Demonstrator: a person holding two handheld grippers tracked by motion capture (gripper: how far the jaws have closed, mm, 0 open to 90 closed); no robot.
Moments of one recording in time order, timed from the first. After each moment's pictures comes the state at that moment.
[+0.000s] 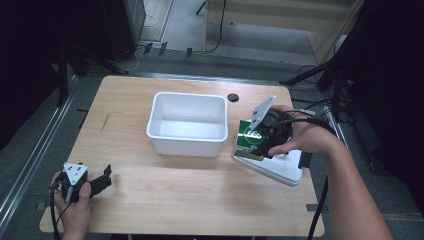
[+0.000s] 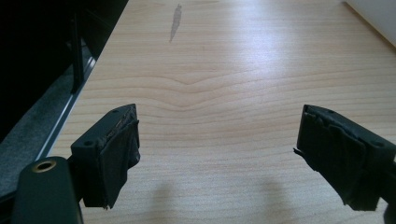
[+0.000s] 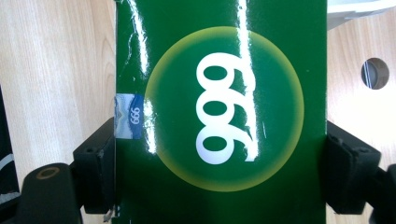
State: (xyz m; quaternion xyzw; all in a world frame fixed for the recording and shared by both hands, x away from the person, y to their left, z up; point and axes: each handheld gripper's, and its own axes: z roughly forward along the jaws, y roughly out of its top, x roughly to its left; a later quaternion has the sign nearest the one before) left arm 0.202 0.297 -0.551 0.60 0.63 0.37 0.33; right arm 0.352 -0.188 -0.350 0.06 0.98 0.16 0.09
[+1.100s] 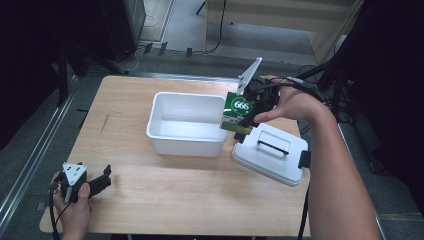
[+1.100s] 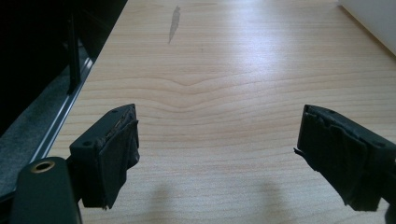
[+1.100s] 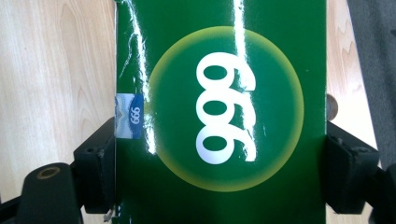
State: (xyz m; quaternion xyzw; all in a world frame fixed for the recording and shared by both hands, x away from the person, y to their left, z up) left arm 0.201 0.299 -0.550 0.60 0.62 0.37 0.33; right arm 0.403 -0.146 -0.306 0.07 0.98 0.17 0.09
